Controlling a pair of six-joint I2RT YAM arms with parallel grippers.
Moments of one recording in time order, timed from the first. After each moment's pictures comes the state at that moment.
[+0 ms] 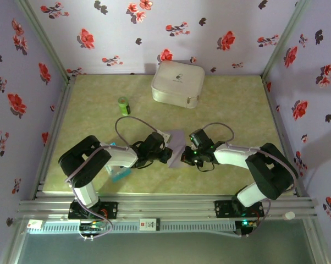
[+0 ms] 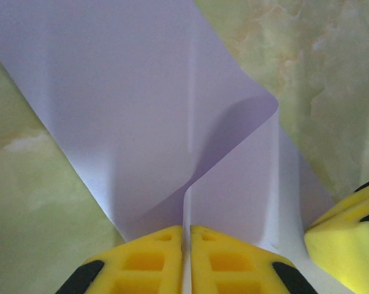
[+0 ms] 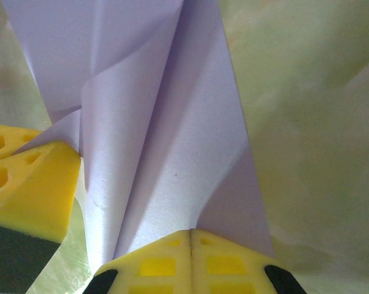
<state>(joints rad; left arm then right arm) -0.90 1.75 0.72 0.28 0.07 -0.44 0.65 1.51 0.60 -0.16 -0.34 0.93</state>
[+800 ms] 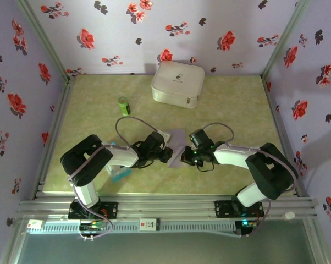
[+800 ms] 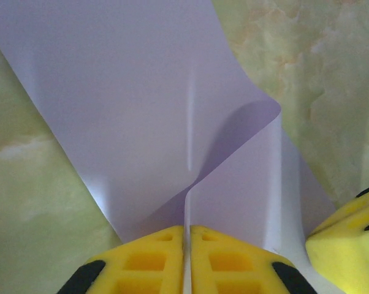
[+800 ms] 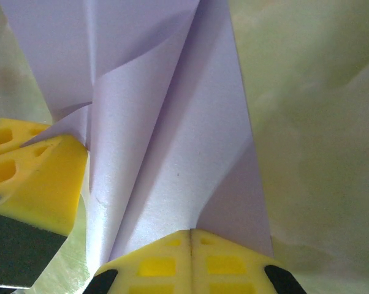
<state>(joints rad) -0.89 1.78 0.72 0.30 0.08 -0.44 0.65 1.51 0.60 -0.16 -0.34 0.93</state>
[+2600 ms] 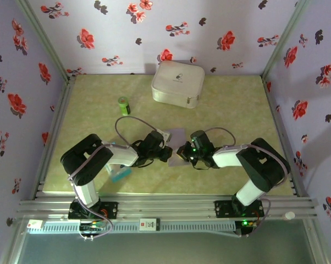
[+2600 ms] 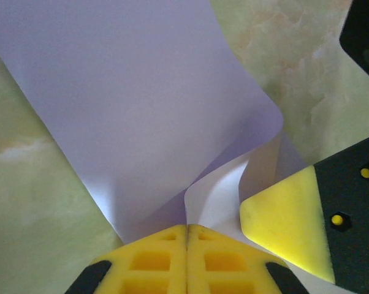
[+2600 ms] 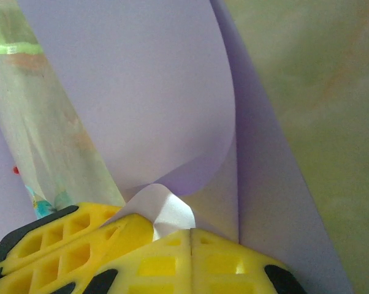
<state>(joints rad) -0.88 1.78 0.73 0.30 0.11 -0.47 0.64 1.59 0.50 0.30 -0.33 1.24</state>
